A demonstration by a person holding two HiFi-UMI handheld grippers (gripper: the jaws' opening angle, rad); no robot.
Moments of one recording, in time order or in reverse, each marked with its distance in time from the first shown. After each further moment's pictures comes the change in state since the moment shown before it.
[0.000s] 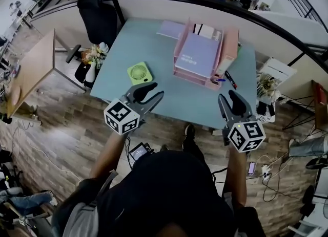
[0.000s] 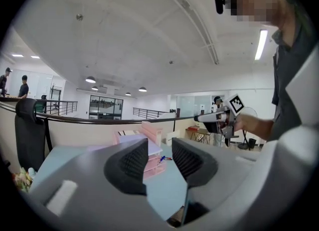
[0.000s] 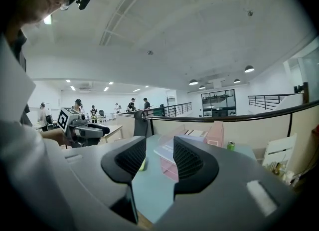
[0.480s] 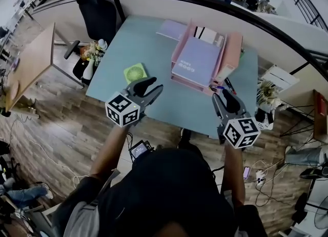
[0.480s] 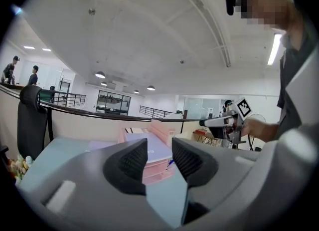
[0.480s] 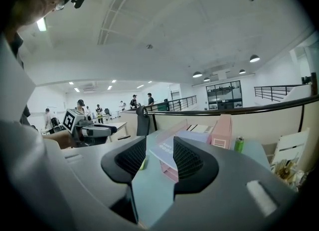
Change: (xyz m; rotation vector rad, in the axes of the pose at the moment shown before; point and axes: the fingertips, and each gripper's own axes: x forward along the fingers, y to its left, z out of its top) left arm 0.050 0.052 -0.009 -0.102 0.004 0.067; right arm 0.058 -0.030 -0.010 0.041 0.069 0.073
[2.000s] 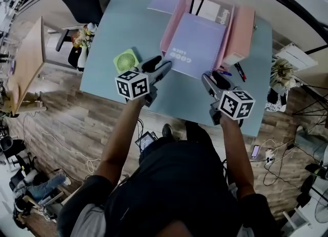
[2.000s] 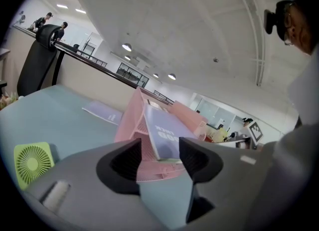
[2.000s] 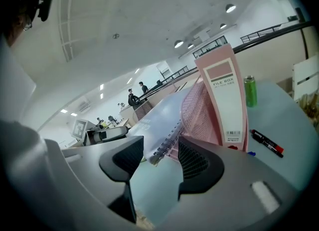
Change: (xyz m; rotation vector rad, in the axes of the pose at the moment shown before) left arm 0.147 0.094 -0.101 -0.408 0.145 0.070; right arm 0.130 -0.083 -0.124 0.414 0.231 0.071
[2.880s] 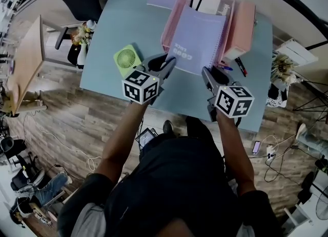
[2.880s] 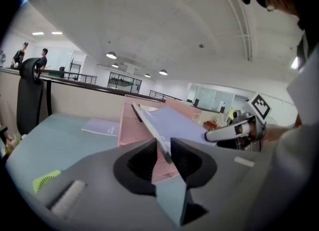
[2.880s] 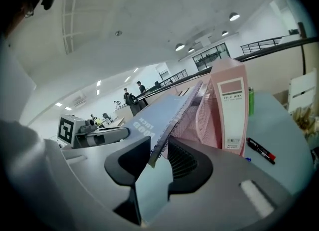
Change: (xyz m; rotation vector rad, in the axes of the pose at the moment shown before) left arm -0.001 -0.038 0.007 0.257 0.031 0.050; right arm -0.005 0.023 0.011 -0.062 -0.014 -0.069
